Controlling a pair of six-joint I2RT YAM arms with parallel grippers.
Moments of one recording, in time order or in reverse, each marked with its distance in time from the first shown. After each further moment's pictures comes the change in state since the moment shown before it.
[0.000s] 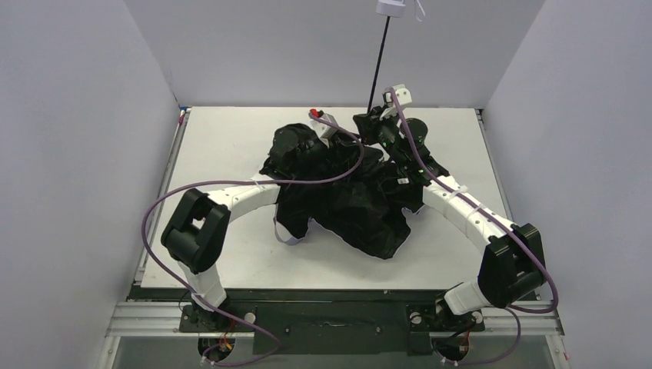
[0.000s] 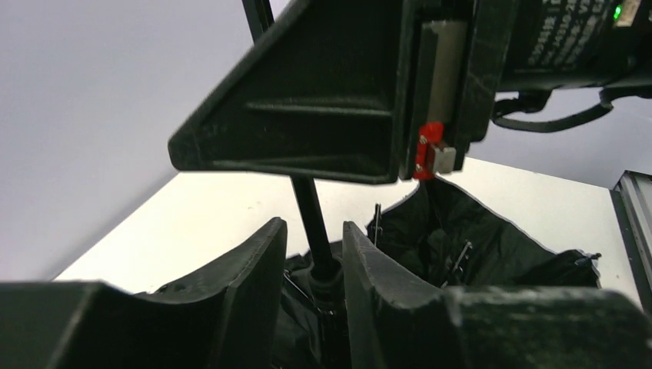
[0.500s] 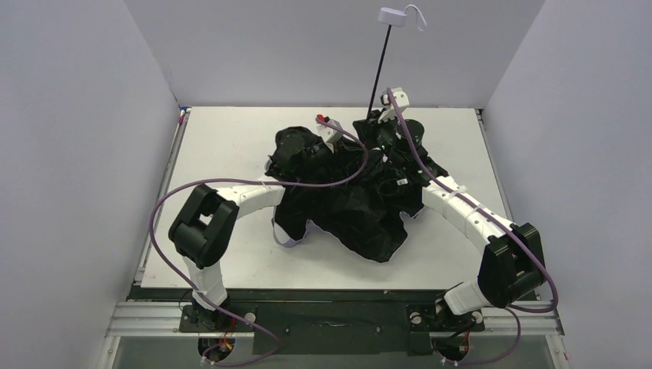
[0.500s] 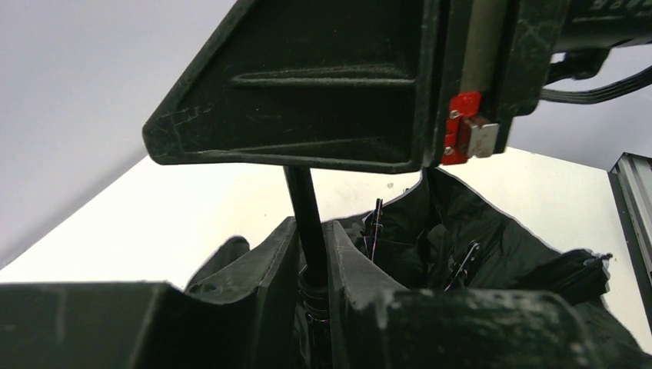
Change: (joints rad) left arm -0.011 0.070 0.013 0.010 0.003 -0.001; right arm 0.008 0.000 -0.006 -0.047 0.022 0.019
